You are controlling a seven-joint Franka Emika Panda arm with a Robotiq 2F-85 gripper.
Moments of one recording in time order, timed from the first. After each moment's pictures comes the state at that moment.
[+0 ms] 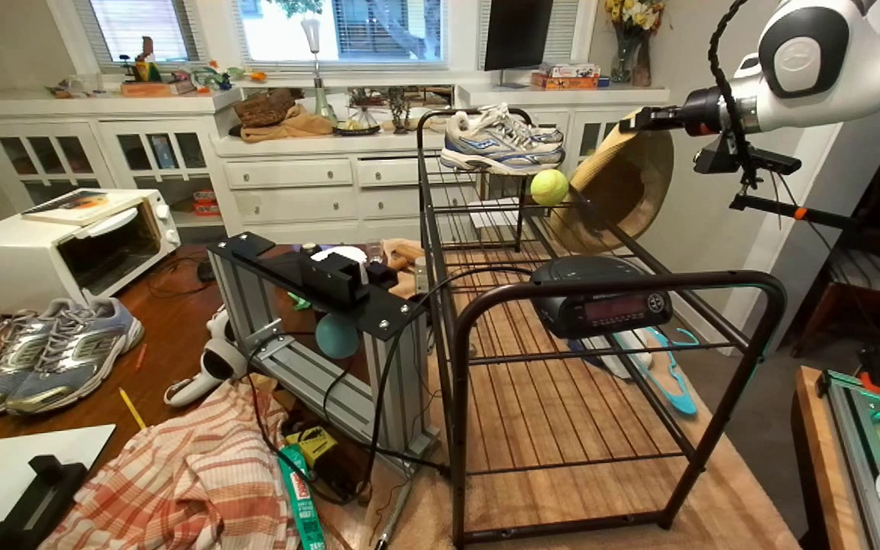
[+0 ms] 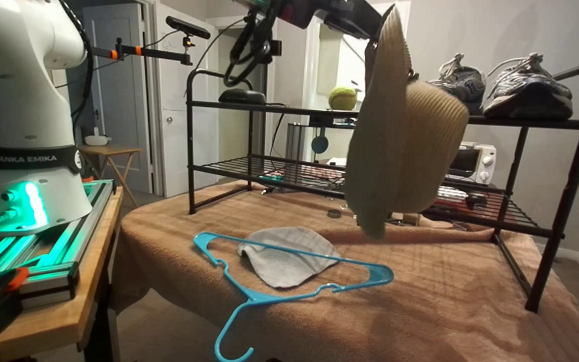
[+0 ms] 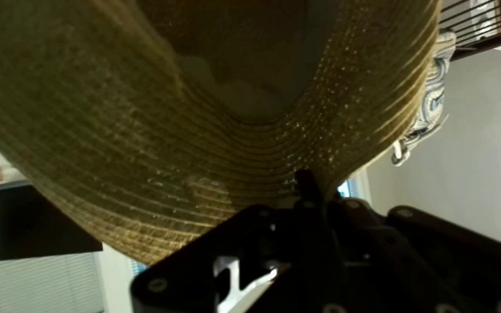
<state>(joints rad) -0.34 -0.24 -0.27 -2.42 2.43 2.75 -2.46</state>
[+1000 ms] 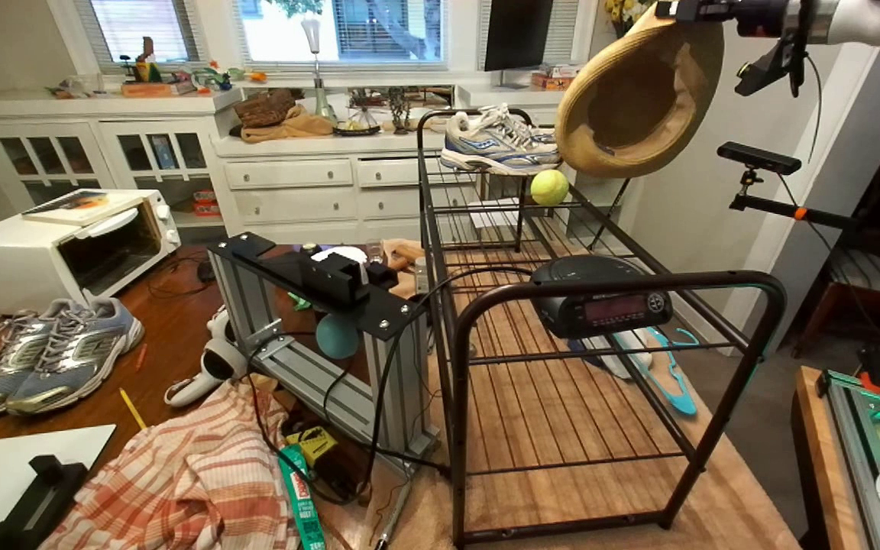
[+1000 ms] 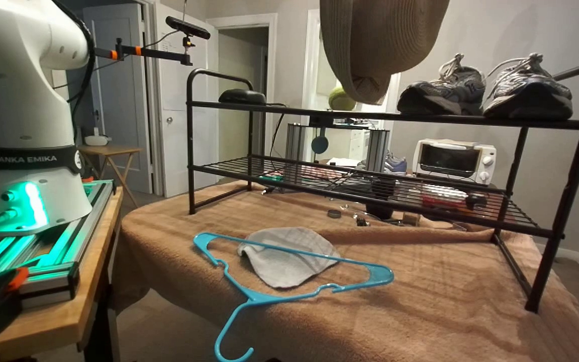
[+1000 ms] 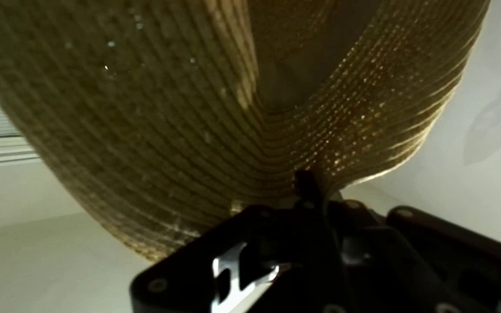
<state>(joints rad) -0.46 -0.61 -0.08 -2.47 2.51 2.76 -2.71</state>
